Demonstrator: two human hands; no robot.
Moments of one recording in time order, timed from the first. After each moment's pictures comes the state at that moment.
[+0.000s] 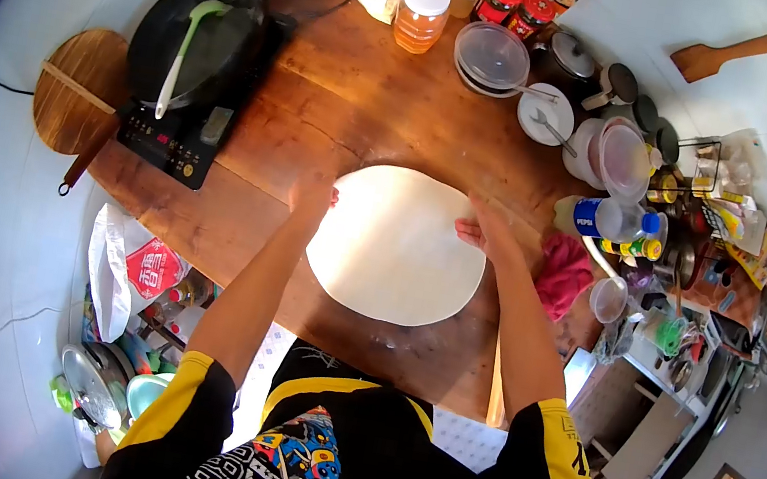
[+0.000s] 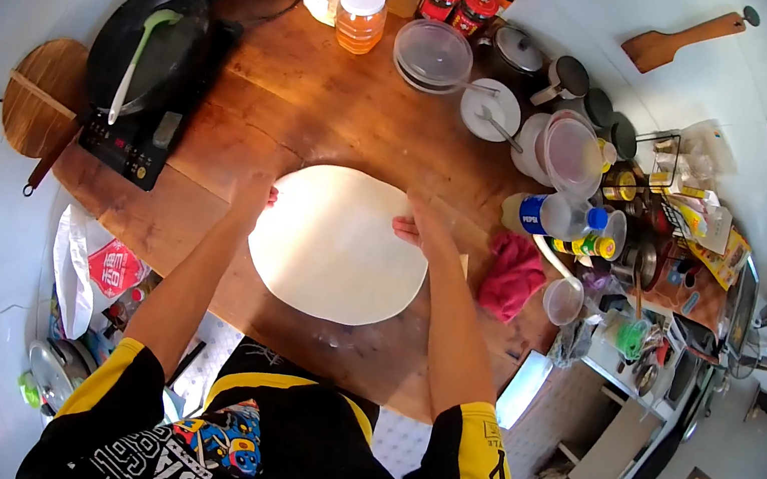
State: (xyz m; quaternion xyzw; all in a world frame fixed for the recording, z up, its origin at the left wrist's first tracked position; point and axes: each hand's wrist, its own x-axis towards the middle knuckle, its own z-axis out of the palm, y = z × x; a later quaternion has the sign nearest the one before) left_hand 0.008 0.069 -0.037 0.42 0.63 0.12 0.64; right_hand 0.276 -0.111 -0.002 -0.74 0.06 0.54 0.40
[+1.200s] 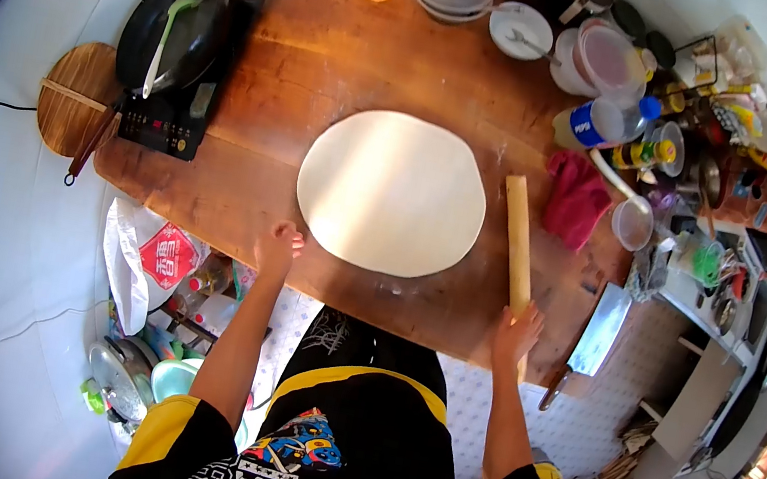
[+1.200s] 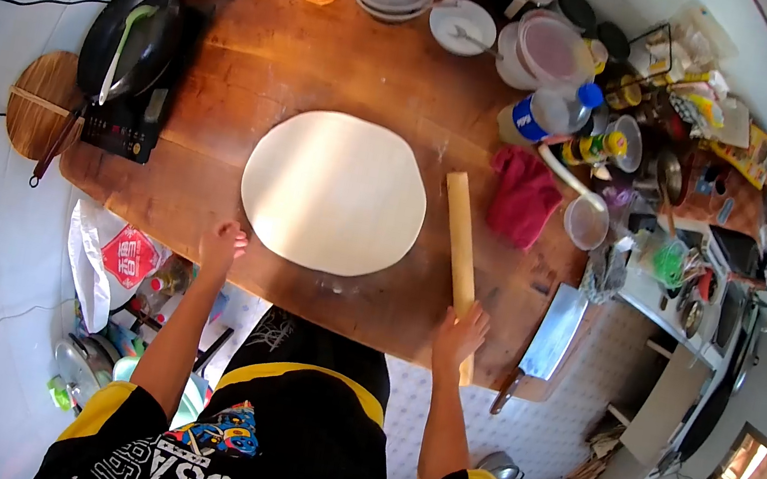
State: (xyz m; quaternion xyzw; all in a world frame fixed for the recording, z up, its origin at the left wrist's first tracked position) left_hand -0.143 -0.060 -0.072 0.44 0.66 0.08 0.61; right_hand 0.126 -0.428 -0.025 -0.99 -0.11 0.08 0.10
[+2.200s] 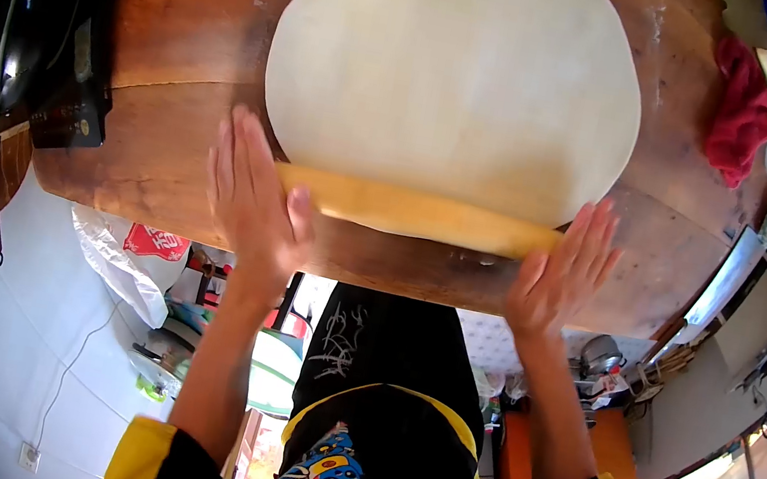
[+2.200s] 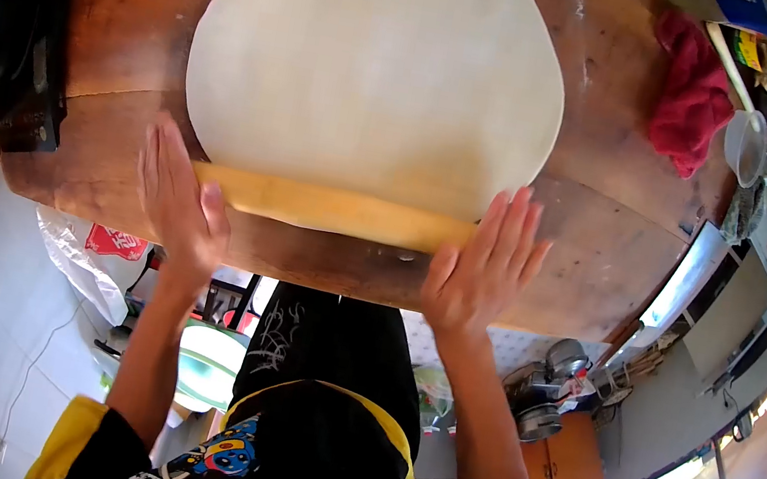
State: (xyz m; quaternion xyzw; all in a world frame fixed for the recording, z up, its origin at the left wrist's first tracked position) left_hand -0.118 -0.032 -0.047 0.95 0.28 0.12 0.09; right_hand 0.052 -0.291 -0.032 -0.95 -0.30 0.04 0.10
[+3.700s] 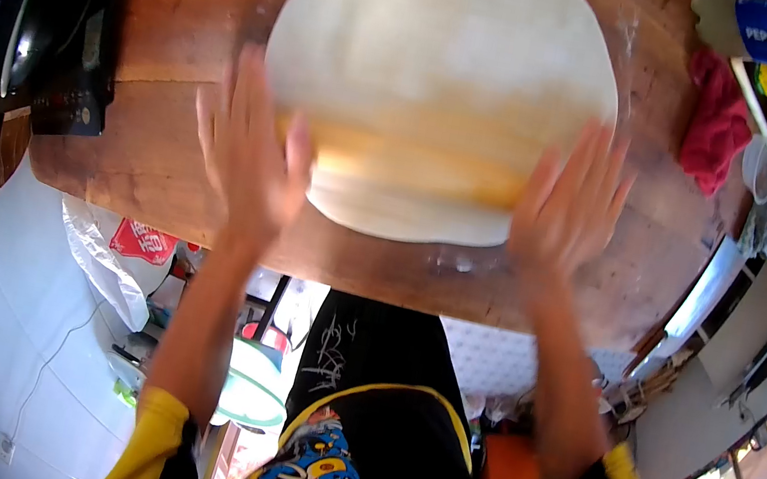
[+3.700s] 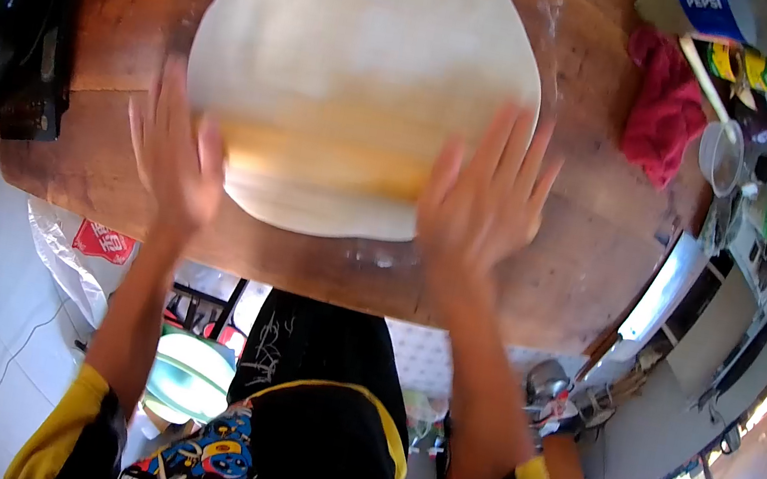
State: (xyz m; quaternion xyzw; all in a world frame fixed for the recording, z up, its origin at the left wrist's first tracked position) left_hand -0.053 0.005 -0.053 0.95 0.29 0.13 -0.01; right_hand 0.112 -0.240 -0.048 -0.95 -0.29 -0.05 0.12
